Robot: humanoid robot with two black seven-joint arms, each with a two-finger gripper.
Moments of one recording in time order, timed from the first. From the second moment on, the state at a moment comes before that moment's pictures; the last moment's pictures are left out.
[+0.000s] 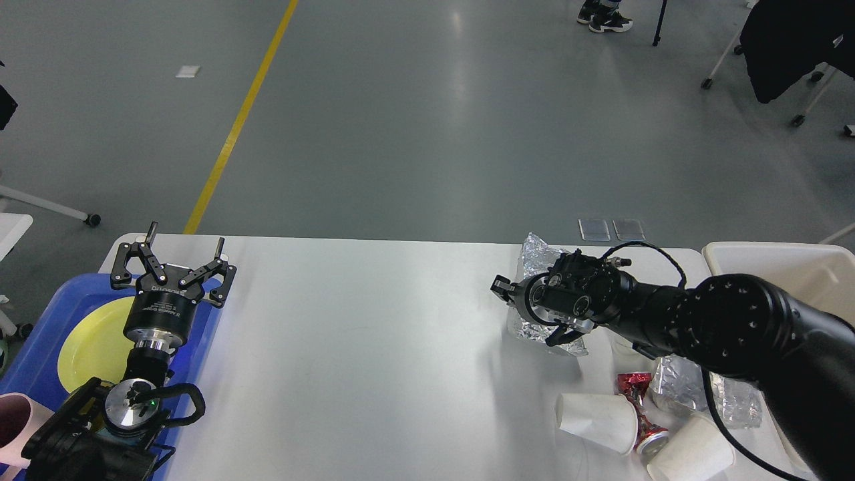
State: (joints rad) left arm -0.34 0.18 -1.27 -0.70 -0.08 -0.61 -0.24; right arm 1.25 0.07 -0.88 0.61 0.10 0.06 -0.23
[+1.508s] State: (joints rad) left arm -0.34 0.18 -1.27 -0.70 -0.08 -0.61 -0.24; right arm 2.61 -0.23 -1.54 1.67 0.21 0.70 -0.10
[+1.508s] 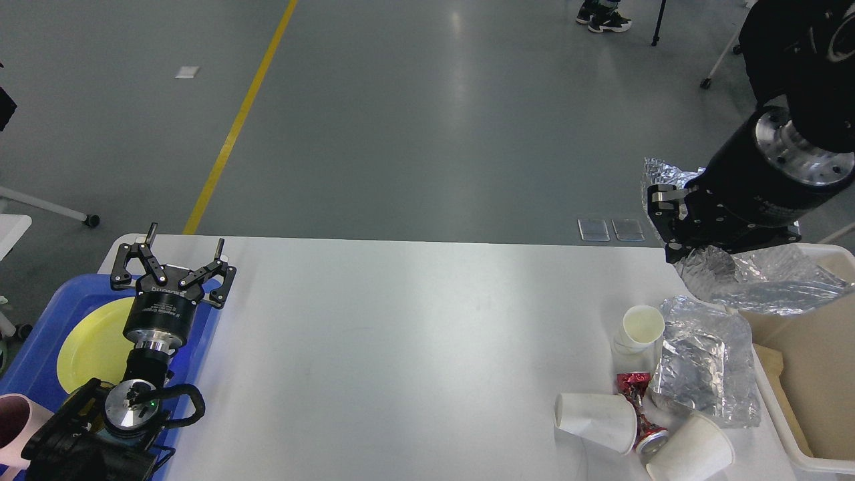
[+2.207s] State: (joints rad) left arm -0.34 0.18 -1.27 -0.70 -0.08 -0.61 -0.24; right arm 1.83 -0.66 -1.54 0.88 0.19 0.46 -0.10
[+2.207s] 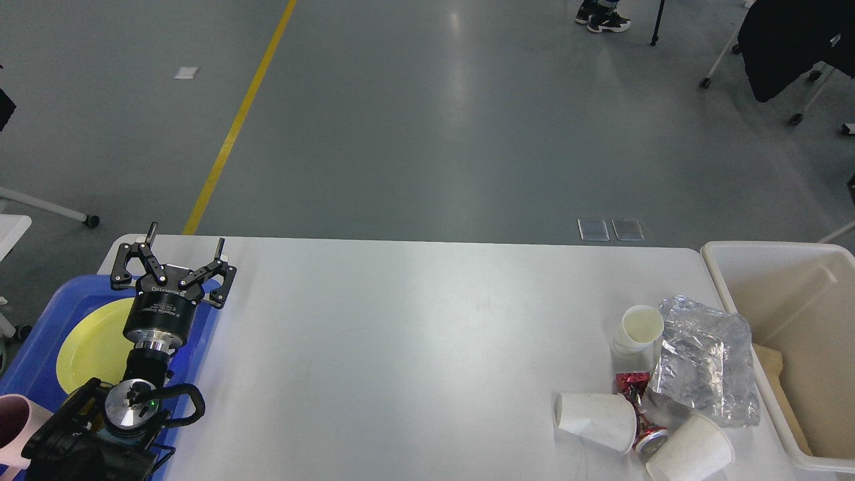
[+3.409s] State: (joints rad) left arm -0.34 0.18 -1.27 -0.70 -0.08 -0.61 -0.24; right arm 0.61 -0.35 -1.06 0.10 0.19 -0.13 -0.10
